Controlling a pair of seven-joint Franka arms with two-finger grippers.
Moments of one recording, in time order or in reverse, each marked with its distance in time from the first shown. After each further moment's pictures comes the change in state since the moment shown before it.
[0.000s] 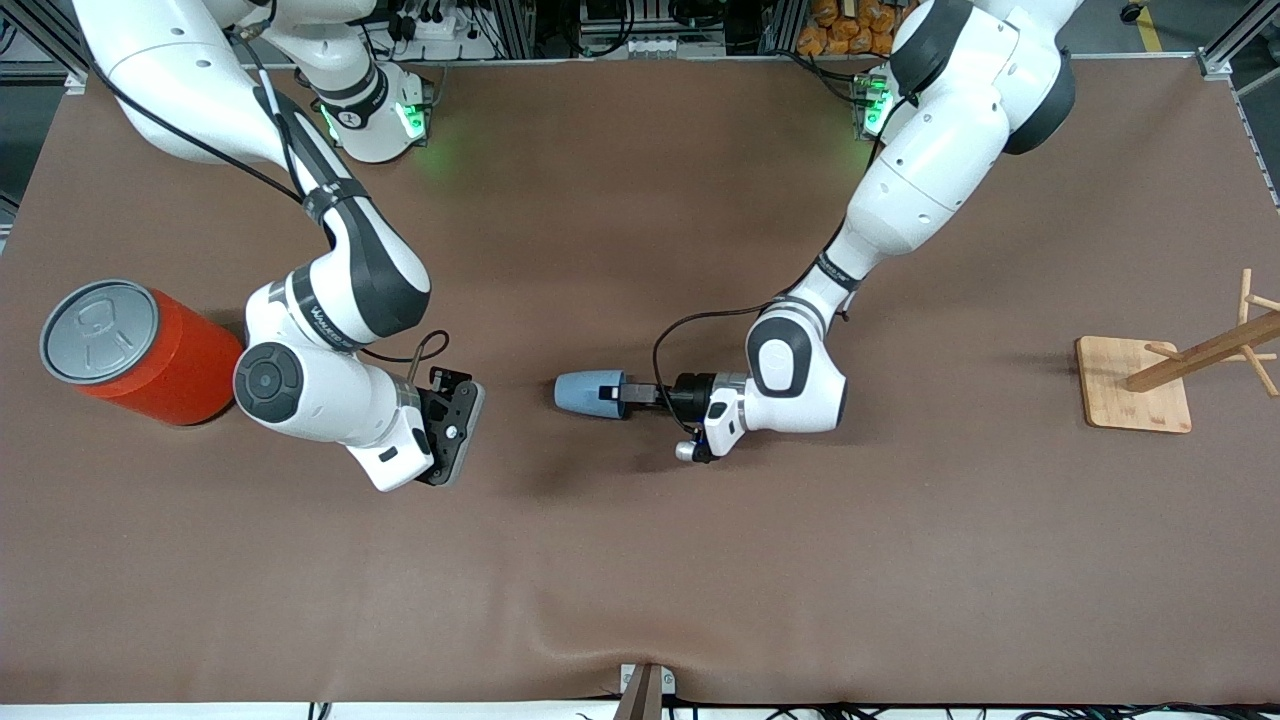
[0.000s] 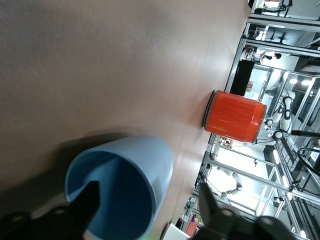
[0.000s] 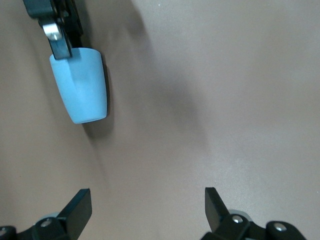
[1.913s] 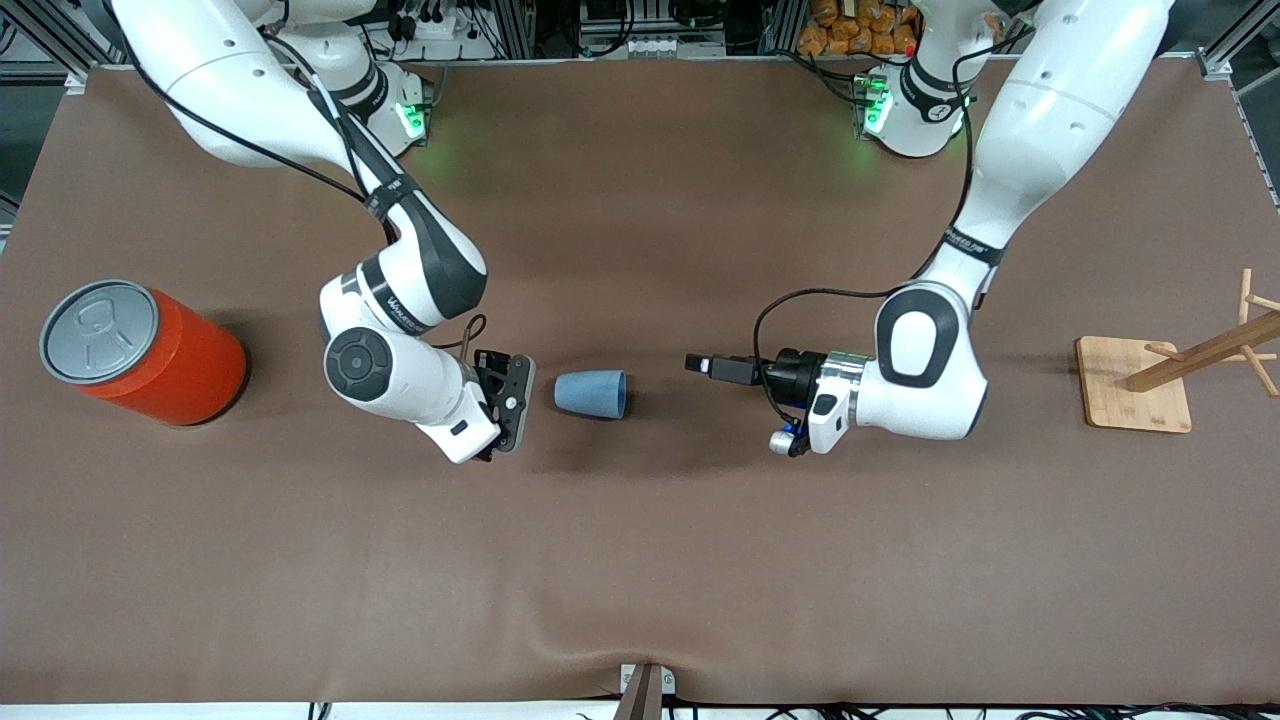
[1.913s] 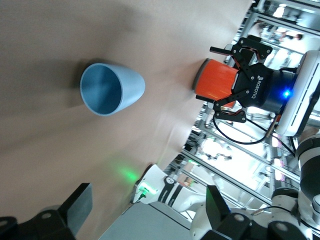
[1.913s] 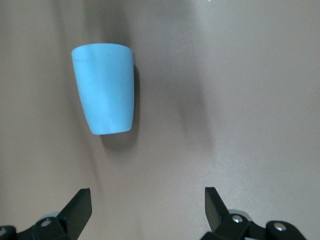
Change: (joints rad) left arm 0.247 -0.316 0.000 -0.231 0.203 -0.327 -0.259; right arm 0.066 0.007 0.005 -0.099 -0.025 0.086 -0.040
